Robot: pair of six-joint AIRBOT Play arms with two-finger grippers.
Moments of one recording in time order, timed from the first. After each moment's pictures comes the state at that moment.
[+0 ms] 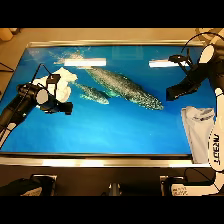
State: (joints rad) left arm -0.33 -1.28 1.19 1.69 -1.23 -1.90; right arm -0.03 -1.56 1.77 -1.48 1.67 1.10
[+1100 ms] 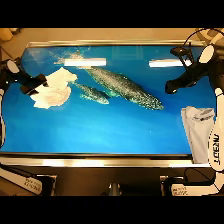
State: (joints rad) left arm 0.18 -1.78 1.79 1.44 -1.26 -2.00; right arm -0.03 -1.56 1.77 -1.47 1.49 1.10
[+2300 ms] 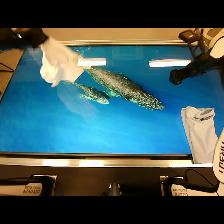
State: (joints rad) left arm -0.04 -1.52 2.01 1.09 -0.97 -1.61; right arm -0.03 -1.46 1.81 -1.47 1.38 1.10
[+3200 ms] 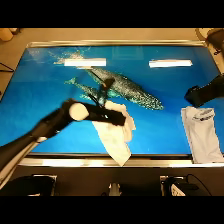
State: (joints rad) left arm -0.79 -1.40 1.24 1.02 -0.82 -1.64; right arm -0.03 -1.07 1.58 -1.46 1.62 1.10
